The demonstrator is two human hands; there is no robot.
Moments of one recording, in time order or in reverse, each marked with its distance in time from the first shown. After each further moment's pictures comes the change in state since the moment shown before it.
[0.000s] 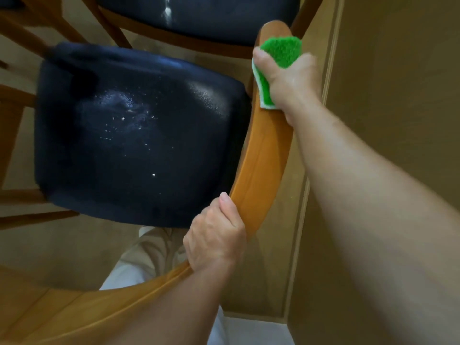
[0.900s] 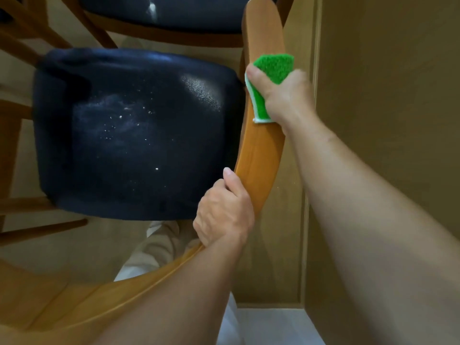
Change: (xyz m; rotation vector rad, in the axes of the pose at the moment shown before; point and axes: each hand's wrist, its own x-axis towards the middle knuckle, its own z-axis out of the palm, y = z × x) left_hand 0.002 -0.008 0.005 -0.051 -0.008 -0.013; right_hand -0.051 0.038 0.000 0.068 -0.011 0.069
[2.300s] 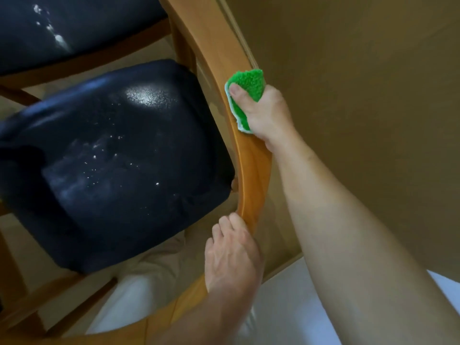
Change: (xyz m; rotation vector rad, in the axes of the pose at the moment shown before) left_hand -0.012 -0.128 -0.078 0.631 -0.414 0.817; right_hand -0.094 0.050 0.033 0.218 0.300 0.208
